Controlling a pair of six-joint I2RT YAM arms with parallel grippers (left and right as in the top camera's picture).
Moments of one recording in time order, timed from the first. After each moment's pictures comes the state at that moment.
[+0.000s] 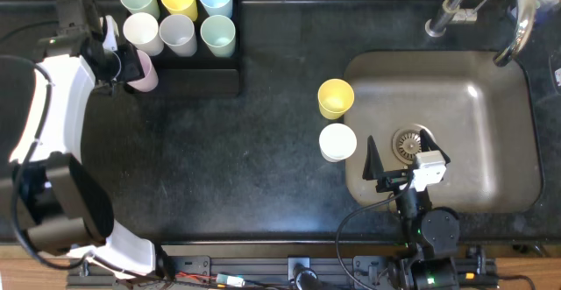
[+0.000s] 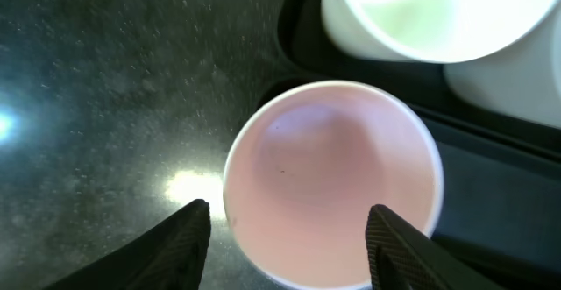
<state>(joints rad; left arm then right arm) 0.19 1.79 1.45 -0.84 0.01 -0.14 0.16 0.01 0.02 -0.02 -0.01 0.06</state>
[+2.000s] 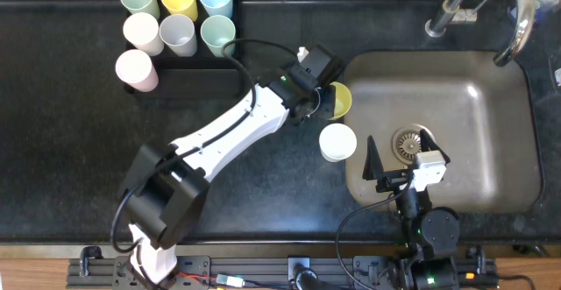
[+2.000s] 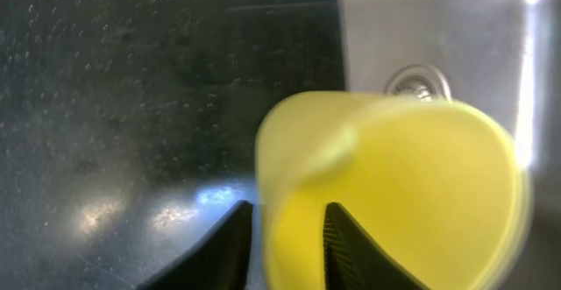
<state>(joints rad) -0.74 2.00 1.55 -0.66 0.05 -0.66 0.16 0.01 0.02 -0.02 -0.01 0.06</state>
